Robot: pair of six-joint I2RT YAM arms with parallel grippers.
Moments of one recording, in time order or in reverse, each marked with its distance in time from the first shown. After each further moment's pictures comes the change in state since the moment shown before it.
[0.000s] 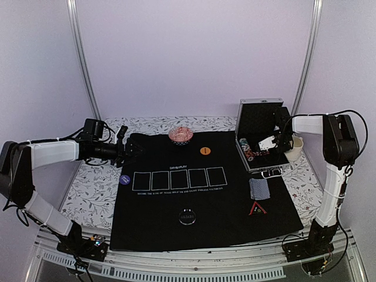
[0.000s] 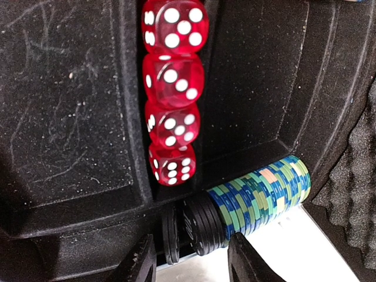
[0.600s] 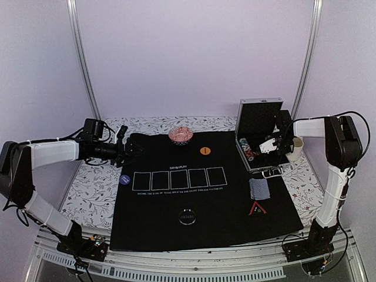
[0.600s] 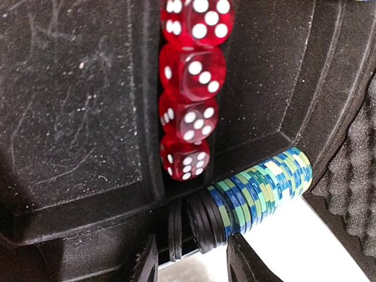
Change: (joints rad) left arm 0.003 0.000 0.001 0.000 0.003 0.000; right arm 0.002 -0.045 -0.110 0.126 0.030 -0.035
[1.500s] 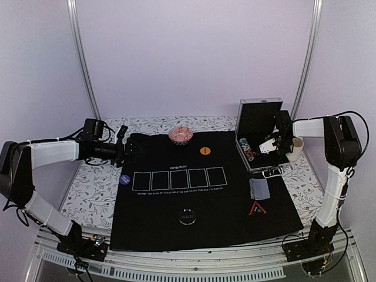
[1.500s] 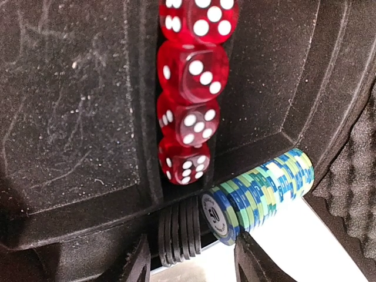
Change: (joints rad) left arm 0.000 0.000 0.000 0.000 0.003 0.000; right arm 0.002 0.012 0.002 0.014 0.017 -0.011
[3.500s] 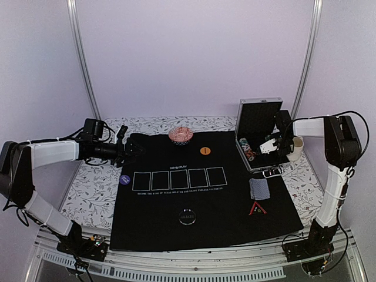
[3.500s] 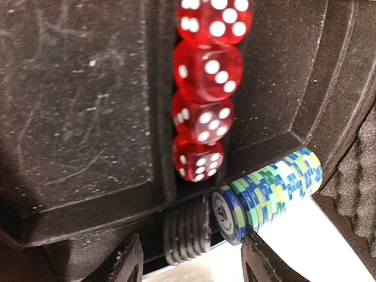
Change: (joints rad) left arm 0.000 0.000 0.000 0.000 0.002 0.000; right arm -0.003 -0.002 0.014 -0.045 -0.009 0.002
